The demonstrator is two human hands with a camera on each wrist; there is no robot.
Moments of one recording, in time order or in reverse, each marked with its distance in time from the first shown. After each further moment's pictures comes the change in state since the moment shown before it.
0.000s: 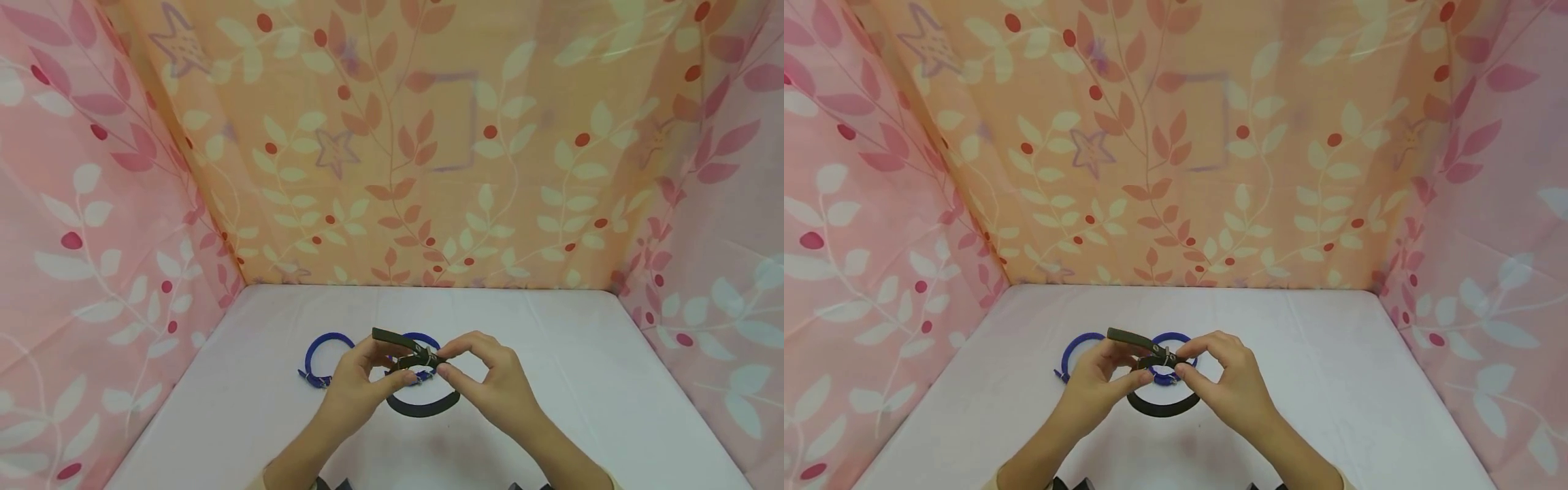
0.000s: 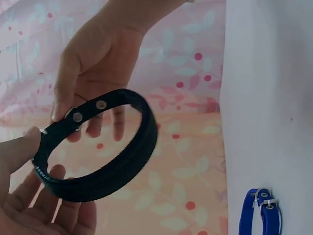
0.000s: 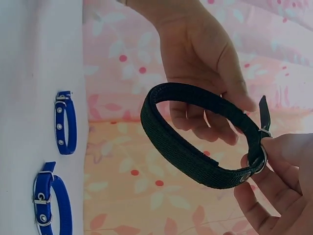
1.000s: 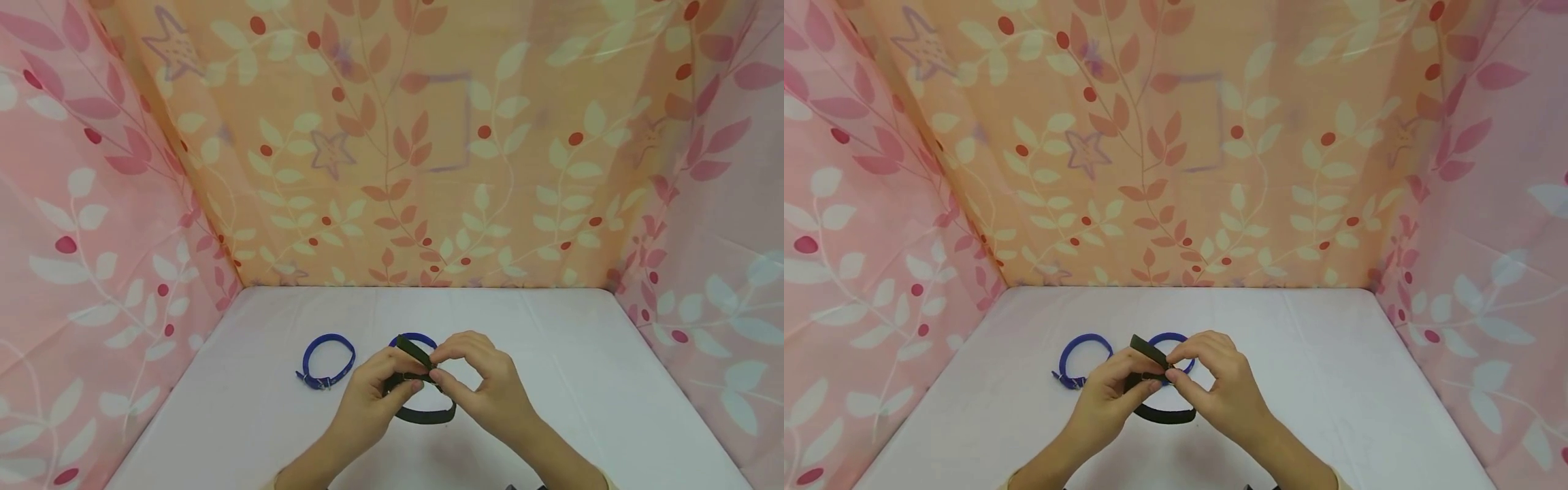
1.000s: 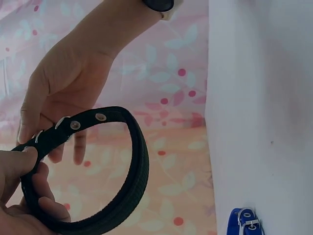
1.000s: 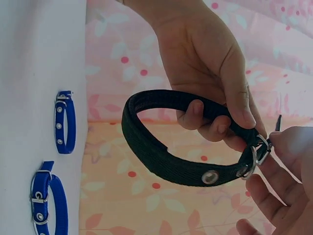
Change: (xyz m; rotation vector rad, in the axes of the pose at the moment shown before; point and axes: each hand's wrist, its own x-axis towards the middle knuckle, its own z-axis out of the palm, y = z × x) left_hand -0.008 -0.007 0.024 -0.049 -0.069 0.295; right_hand 0.002 0.000 0.004 0.085 0.080 -0.389
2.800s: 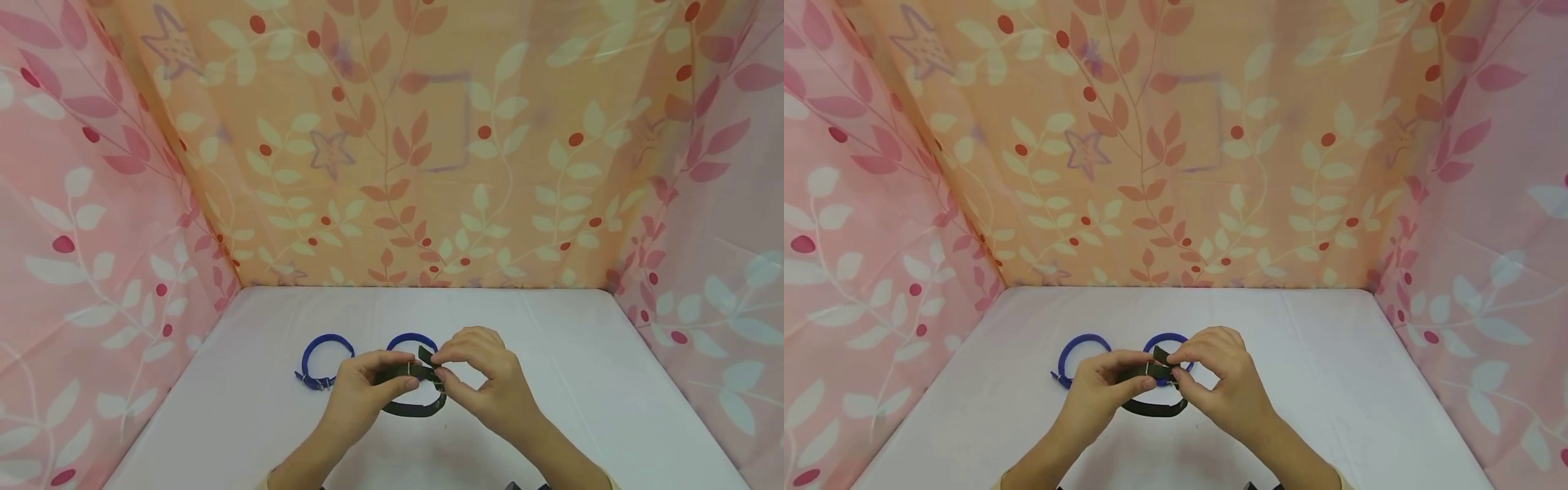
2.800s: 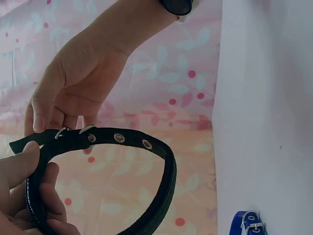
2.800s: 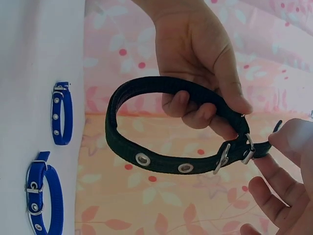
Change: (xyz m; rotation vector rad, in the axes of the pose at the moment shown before) left_hand 0.005 0.007 -0.012 -0.194 0.065 -0.406; right_hand 0.005 0.002 -0.005 -0.086 0.038 -0.049
